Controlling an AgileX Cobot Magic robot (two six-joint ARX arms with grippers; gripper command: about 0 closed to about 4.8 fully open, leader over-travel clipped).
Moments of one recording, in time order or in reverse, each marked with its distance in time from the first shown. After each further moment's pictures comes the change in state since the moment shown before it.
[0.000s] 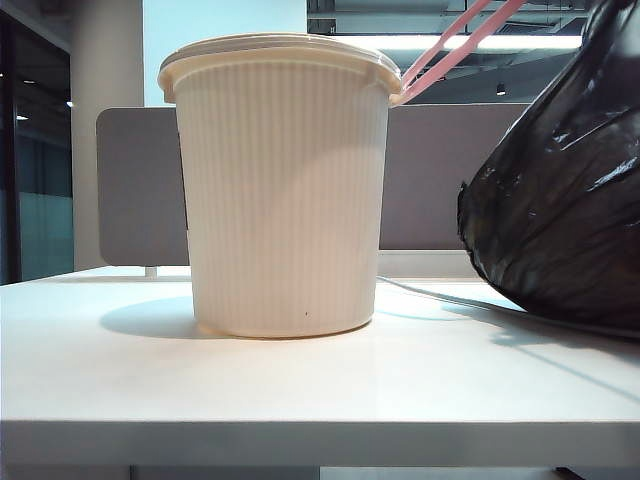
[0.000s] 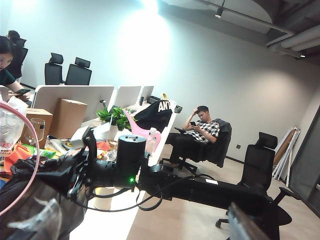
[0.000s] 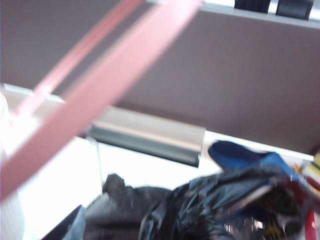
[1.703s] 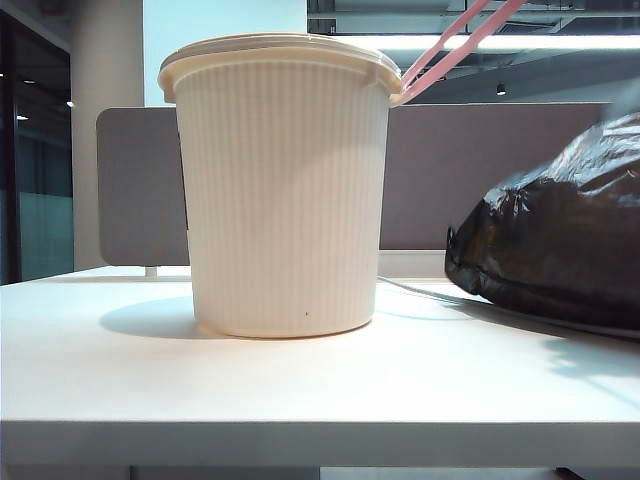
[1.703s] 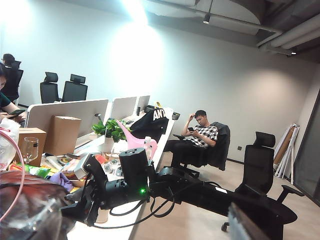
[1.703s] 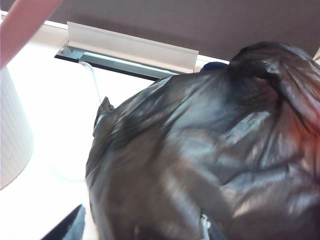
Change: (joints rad) left arm 0.000 -0.105 0.000 -0.016 0.000 -0.001; right arm 0.002 -0.197 0.004 -0.447 0.085 -0.028
